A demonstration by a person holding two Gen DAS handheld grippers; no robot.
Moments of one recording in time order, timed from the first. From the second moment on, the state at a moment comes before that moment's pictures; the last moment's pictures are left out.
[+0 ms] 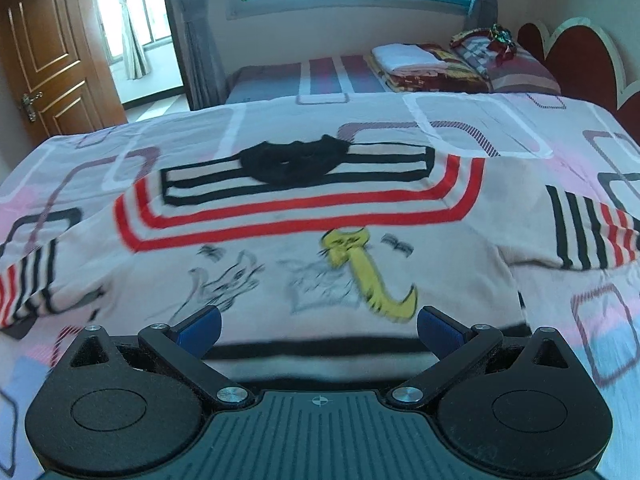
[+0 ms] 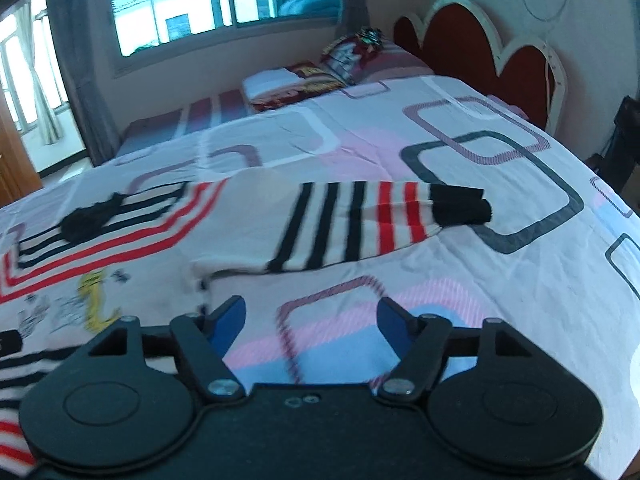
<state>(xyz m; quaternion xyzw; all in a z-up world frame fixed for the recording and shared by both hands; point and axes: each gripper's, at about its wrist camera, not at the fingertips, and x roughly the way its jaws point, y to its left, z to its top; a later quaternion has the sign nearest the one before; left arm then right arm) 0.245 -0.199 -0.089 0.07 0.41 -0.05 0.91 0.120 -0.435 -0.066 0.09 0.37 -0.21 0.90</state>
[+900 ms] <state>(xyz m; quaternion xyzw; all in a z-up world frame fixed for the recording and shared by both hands) 0.359 -0.285 -0.160 0.09 0.45 -0.04 0.89 0.213 -0.620 -0.144 0.24 0.34 -0.32 0.85</state>
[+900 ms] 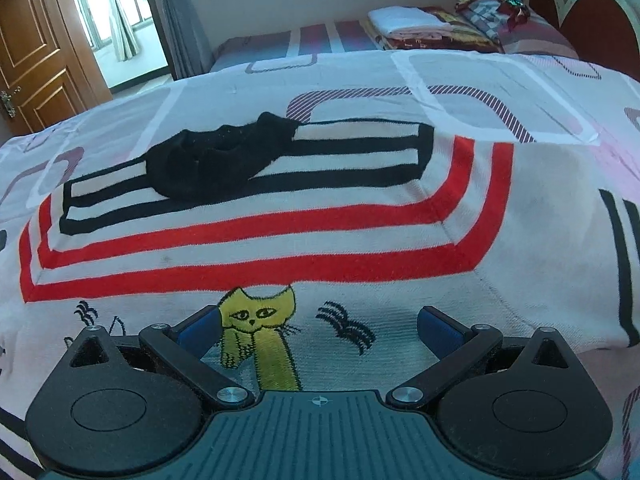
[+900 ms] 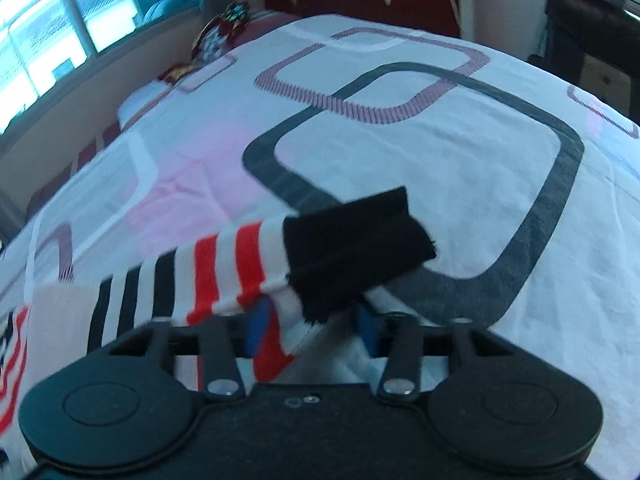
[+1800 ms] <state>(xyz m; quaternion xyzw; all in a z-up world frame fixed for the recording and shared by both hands) 0.385 -0.109 -0.126 -0.07 0.48 -0.05 0.87 0.327 -0.295 -0.140 0.05 0.41 0.09 0.91</state>
